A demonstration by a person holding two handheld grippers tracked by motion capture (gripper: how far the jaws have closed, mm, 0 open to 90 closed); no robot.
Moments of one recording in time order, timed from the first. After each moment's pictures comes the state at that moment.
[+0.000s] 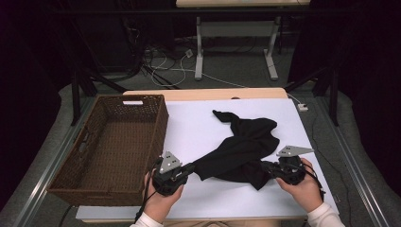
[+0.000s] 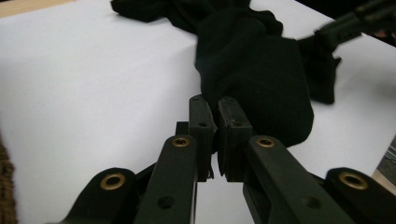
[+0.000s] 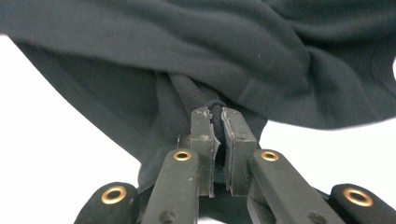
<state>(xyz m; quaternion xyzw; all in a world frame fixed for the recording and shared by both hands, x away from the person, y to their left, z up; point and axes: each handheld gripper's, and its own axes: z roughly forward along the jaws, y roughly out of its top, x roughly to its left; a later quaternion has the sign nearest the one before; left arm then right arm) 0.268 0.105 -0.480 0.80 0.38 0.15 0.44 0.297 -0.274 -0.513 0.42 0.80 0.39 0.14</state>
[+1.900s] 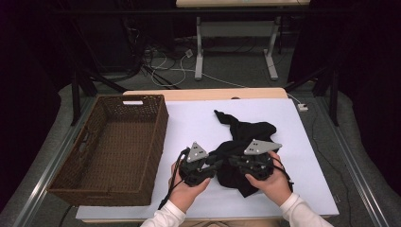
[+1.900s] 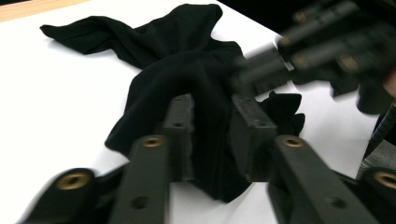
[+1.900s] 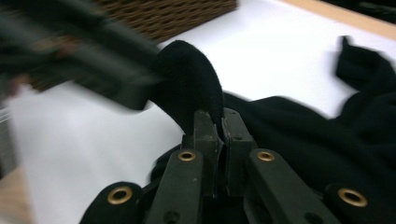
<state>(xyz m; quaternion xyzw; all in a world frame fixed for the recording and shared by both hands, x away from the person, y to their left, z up) 0.291 0.040 -0.480 0.81 0.34 0.11 0.47 0.307 -0.185 -0.487 0.32 0.82 0.46 0.14</state>
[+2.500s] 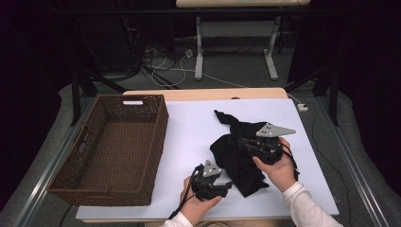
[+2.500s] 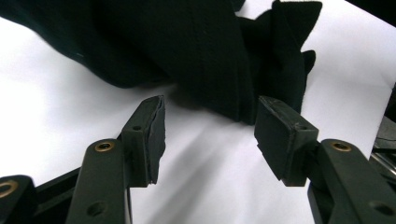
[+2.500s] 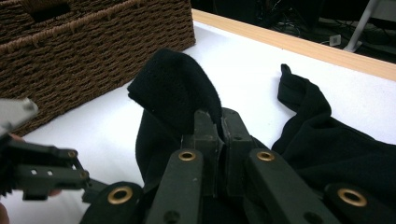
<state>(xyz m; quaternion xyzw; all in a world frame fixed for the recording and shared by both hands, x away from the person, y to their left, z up) 0.279 0.008 -0.544 0.83 0.35 0.06 0.43 0.335 -0.210 -0.467 0.36 0.77 0.49 0.17</state>
